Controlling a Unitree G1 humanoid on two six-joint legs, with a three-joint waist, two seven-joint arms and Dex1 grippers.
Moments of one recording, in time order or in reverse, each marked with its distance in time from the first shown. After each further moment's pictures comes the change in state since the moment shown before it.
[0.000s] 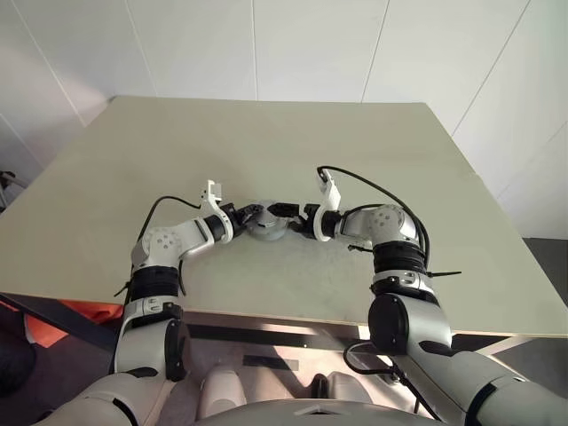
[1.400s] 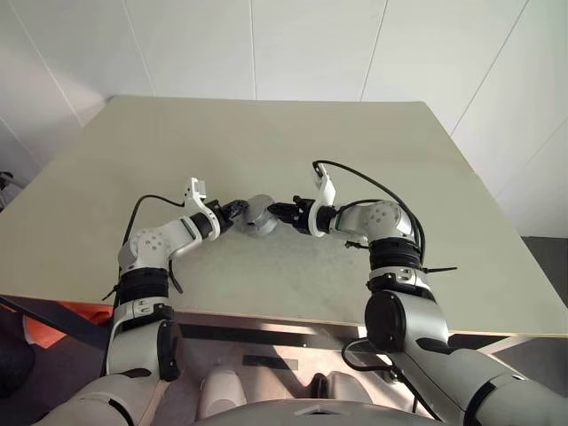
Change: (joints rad) left arm 0.016 0.037 0.038 -0.012 0.025 -0.065 0.002; right arm -0.028 0.018 -0.007 0.008 0.040 0.002 -0.021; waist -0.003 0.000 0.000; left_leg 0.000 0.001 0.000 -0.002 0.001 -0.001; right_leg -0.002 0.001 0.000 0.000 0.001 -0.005
